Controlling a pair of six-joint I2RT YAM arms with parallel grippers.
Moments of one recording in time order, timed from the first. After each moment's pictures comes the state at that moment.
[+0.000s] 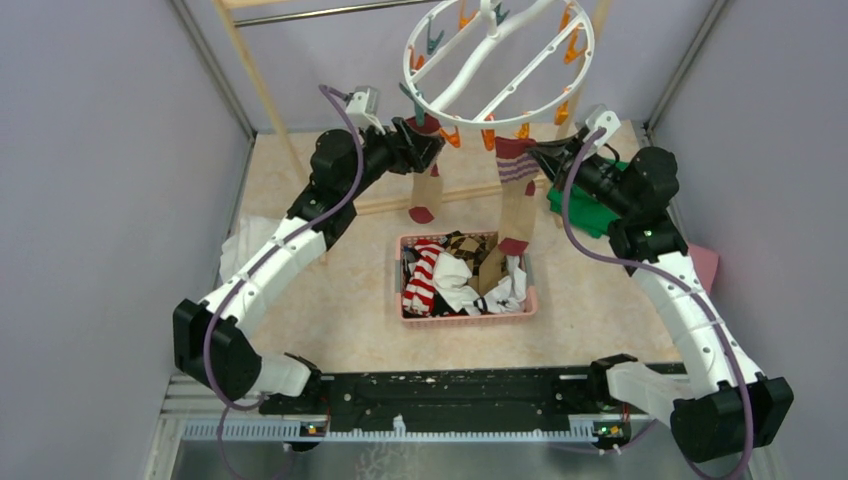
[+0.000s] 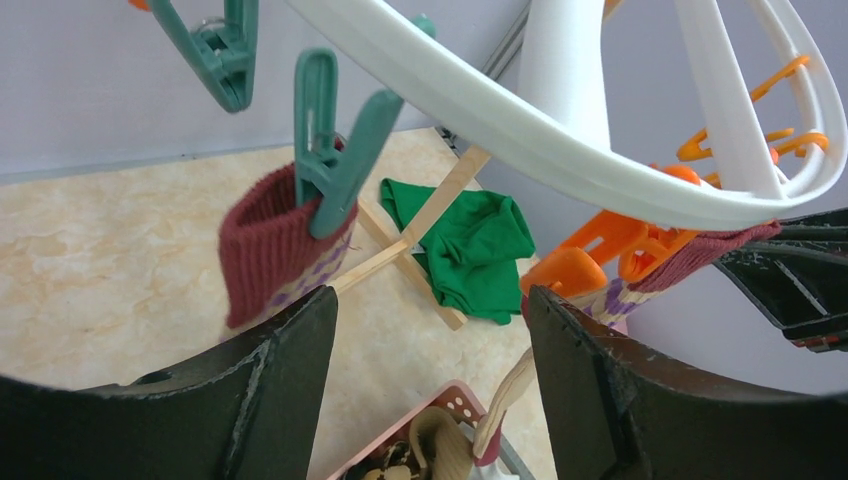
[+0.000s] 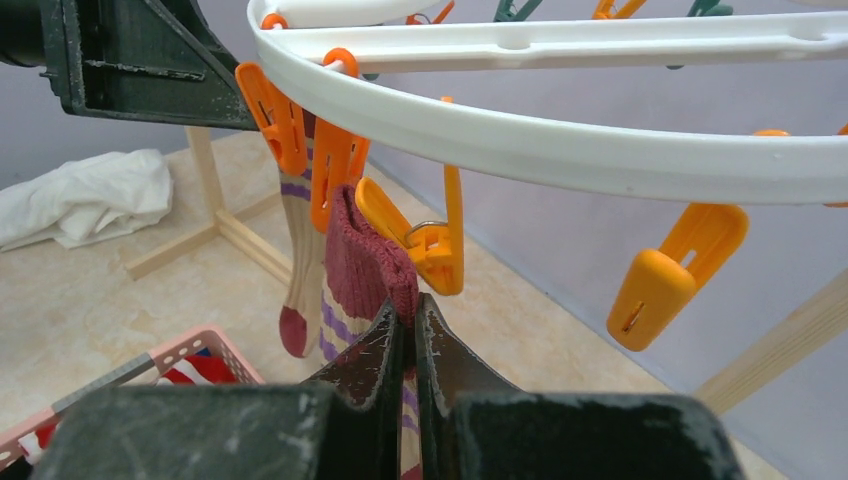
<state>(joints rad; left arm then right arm) -0.48 1.36 1.22 0.19 0.22 -0.52 0.22 1.06 1.05 0.15 -0.59 -0.11</state>
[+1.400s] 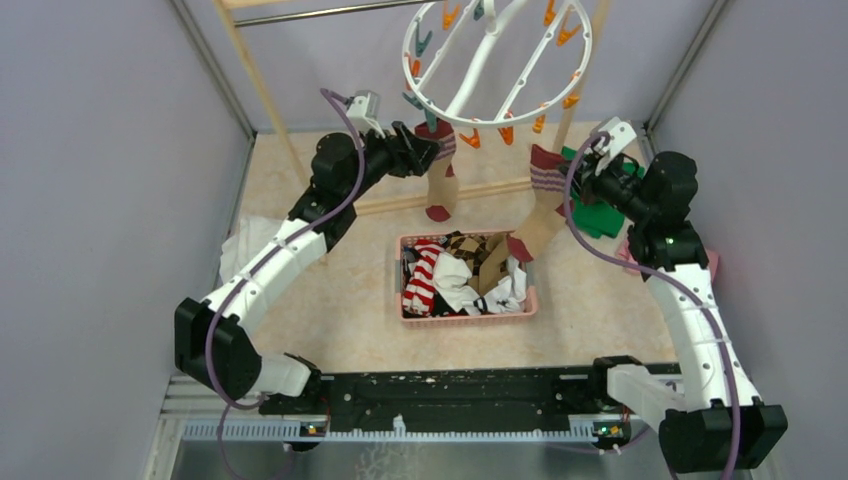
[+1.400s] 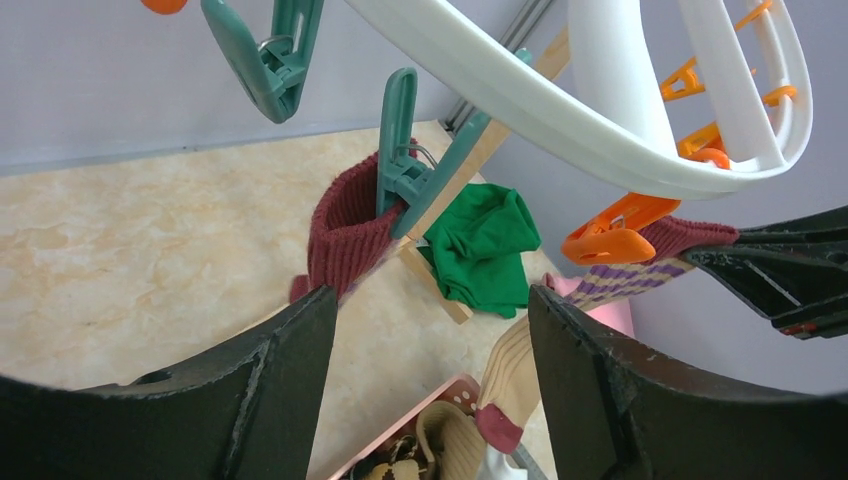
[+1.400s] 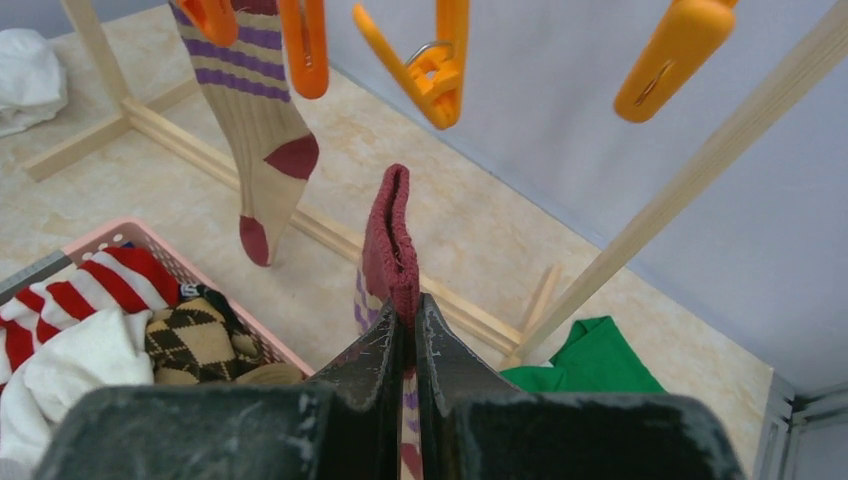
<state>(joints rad) -0.47 1.38 1.20 0.22 0.24 -0.52 0.06 0.98 1.02 -0.13 -0.60 -0.27</state>
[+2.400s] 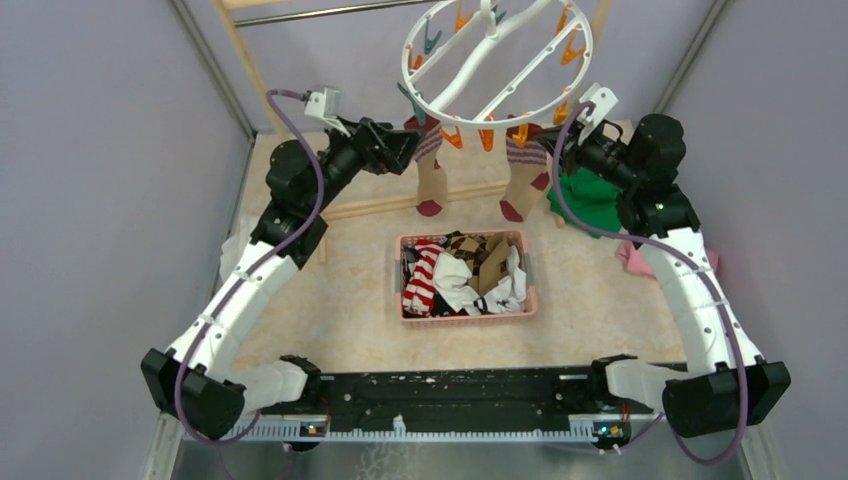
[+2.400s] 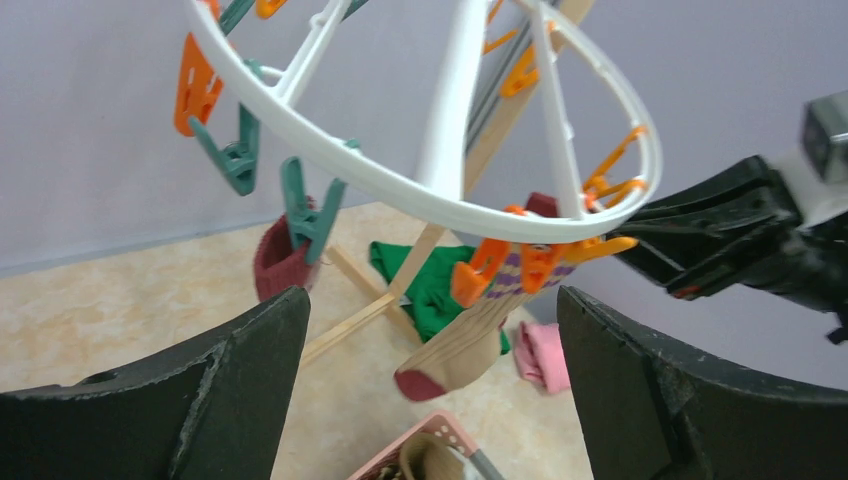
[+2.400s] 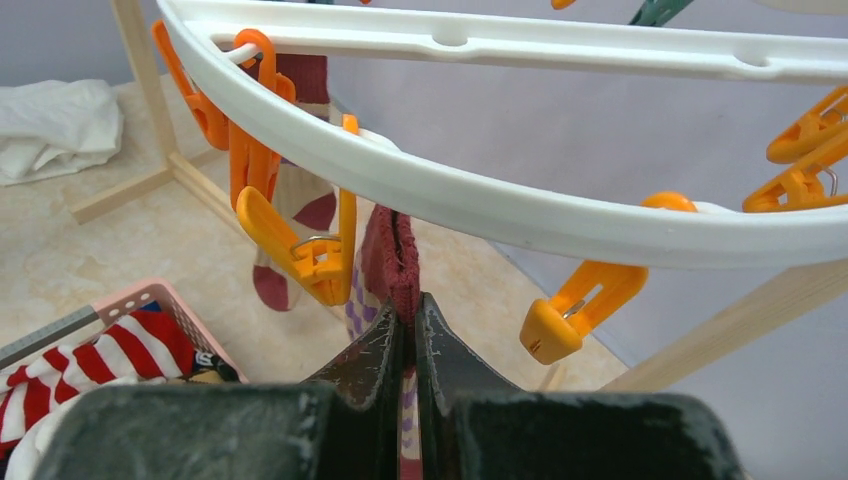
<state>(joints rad) -0.44 1.20 1.21 0.17 0.23 -0.49 0.17 1.17 1.27 -0.12 -0.62 -0.28</state>
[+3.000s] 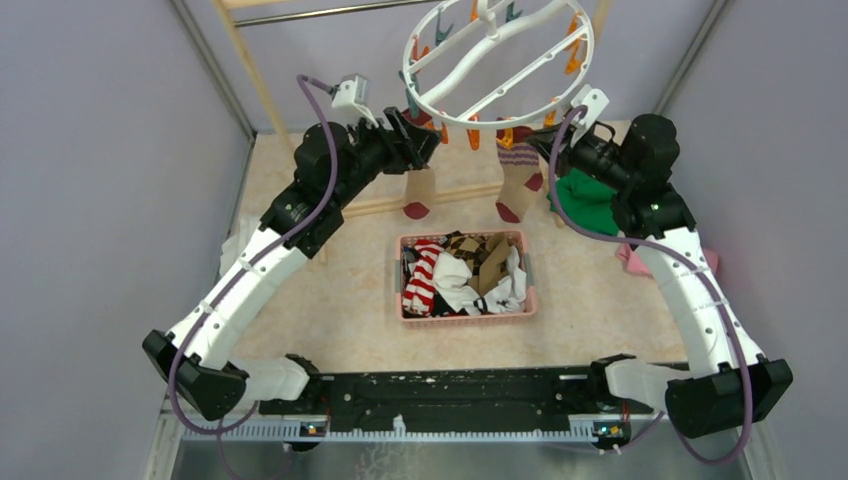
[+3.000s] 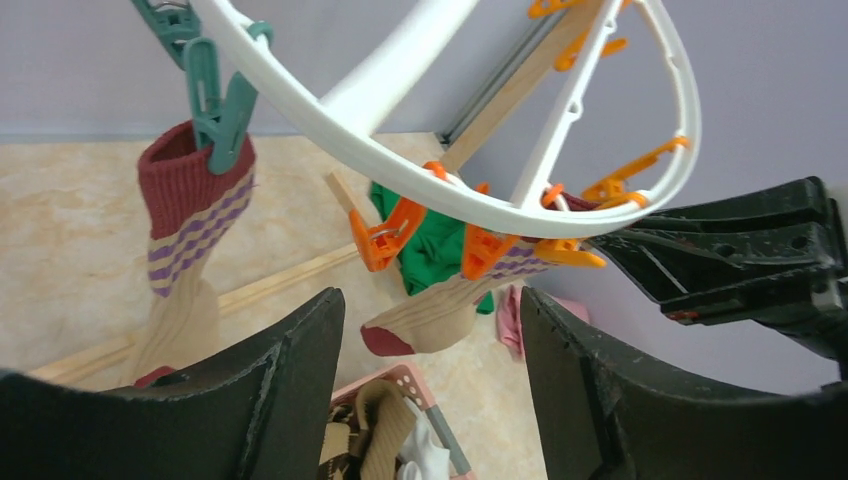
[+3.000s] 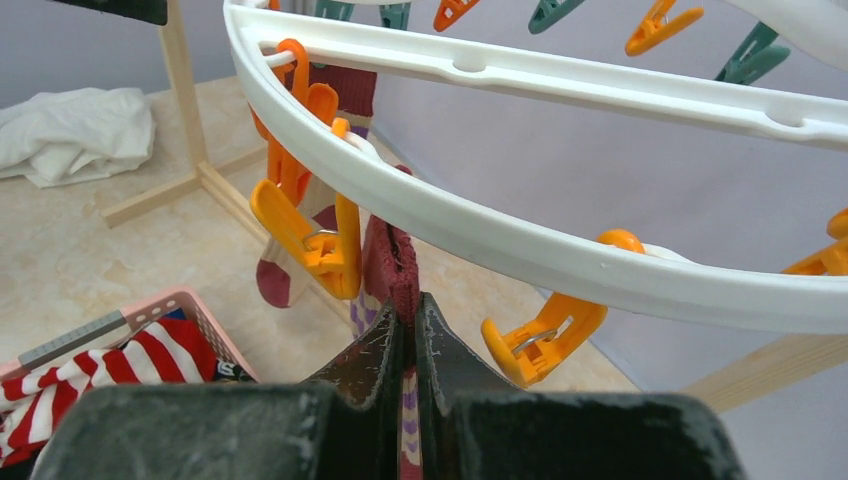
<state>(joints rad) -0.60 1.27 1.44 -0.16 0.03 -0.58 0.22 1.17 1.28 -0.11 -0.62 -0.28</state>
